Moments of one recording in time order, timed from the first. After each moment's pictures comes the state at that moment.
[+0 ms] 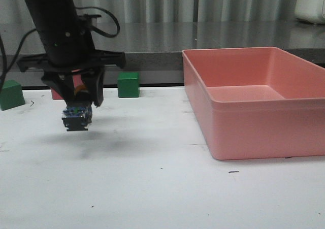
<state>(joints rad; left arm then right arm) -0.41 1.92 -1.47 0.01 0.87 -0.32 0.50 0.77 -0.75 -0.12 0.81 0.14</state>
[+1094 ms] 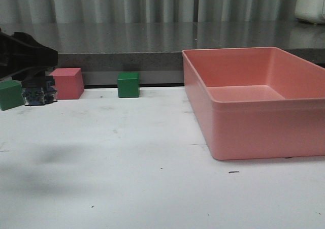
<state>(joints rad) -0.36 1.49 -0.42 0.03 -0.78 -0.14 0.50 0.77 -0.75 -0.12 0.81 0.13</state>
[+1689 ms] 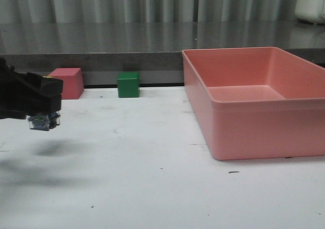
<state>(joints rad) -0.36 1.79 -0.40 -0.04 -1.12 -0.01 0.50 0.77 -0.75 -0.12 0.81 0.13</state>
